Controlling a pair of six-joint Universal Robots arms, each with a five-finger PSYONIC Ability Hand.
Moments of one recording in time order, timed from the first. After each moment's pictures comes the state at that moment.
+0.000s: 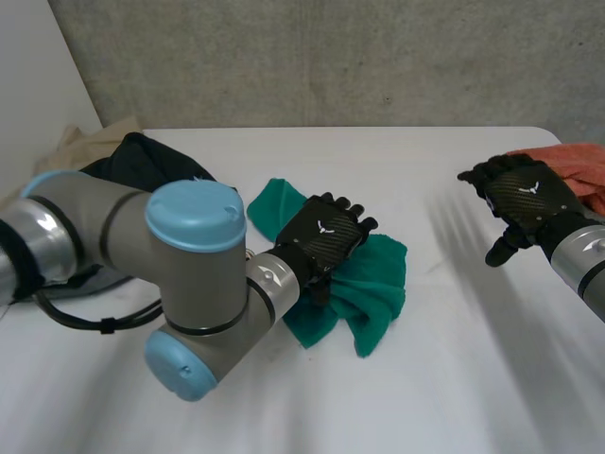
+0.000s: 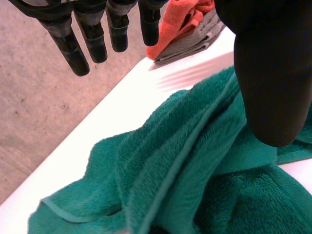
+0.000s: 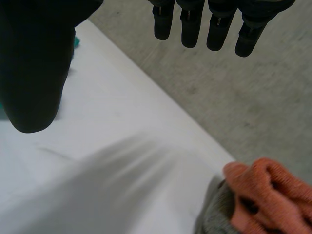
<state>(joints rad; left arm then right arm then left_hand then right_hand) 3.97 -2.19 -1.24 3.18 -1.42 3.57 1.64 -1.32 1.73 -0.22 1.17 2.66 0.19 0.20 0.21 0.20 0.05 0.23 0.21 0.21 0.21 0.05</state>
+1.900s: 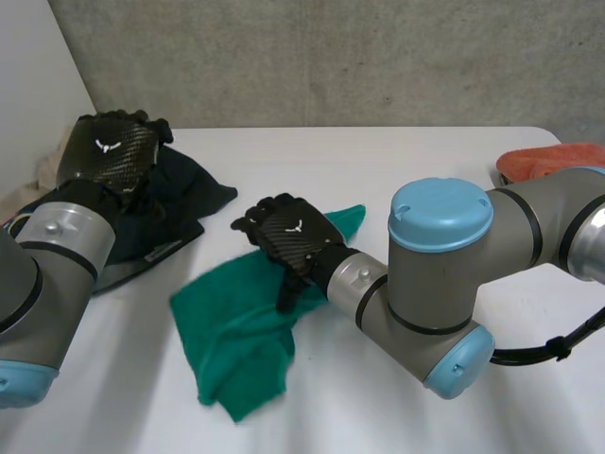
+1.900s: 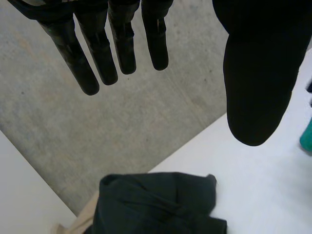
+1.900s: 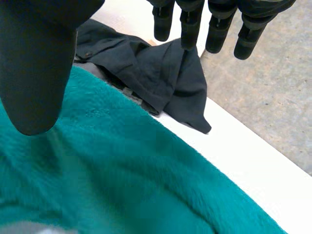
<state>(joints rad) 4.34 -1.64 -1.72 3.41 -1.62 3.45 2.30 -0.94 1.23 -0.08 1.28 2.87 0.45 0.44 0.44 0.42 0.24 0.25 0.23 0.22 0.23 0.05</state>
